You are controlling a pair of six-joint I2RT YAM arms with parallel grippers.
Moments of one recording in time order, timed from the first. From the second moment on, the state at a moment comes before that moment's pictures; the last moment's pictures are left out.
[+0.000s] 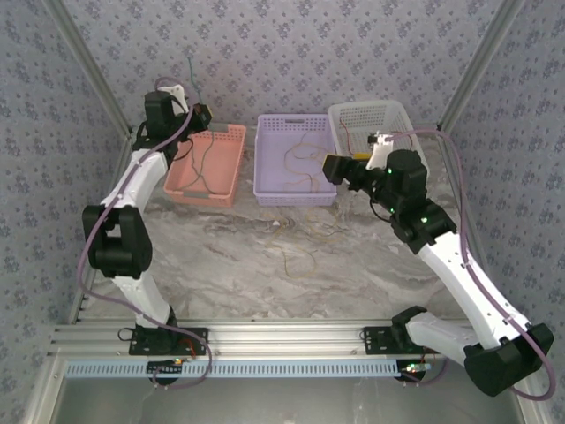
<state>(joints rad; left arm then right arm) -0.08 1.83 1.57 -0.06 0.36 -0.45 0.44 1.04 1.07 -0.25 -0.10 0.43</state>
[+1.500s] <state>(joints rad) -0.07 2.41 1.89 -0.17 0.28 -1.02 0.63 1.29 1.09 -0.16 -0.15 0.40</state>
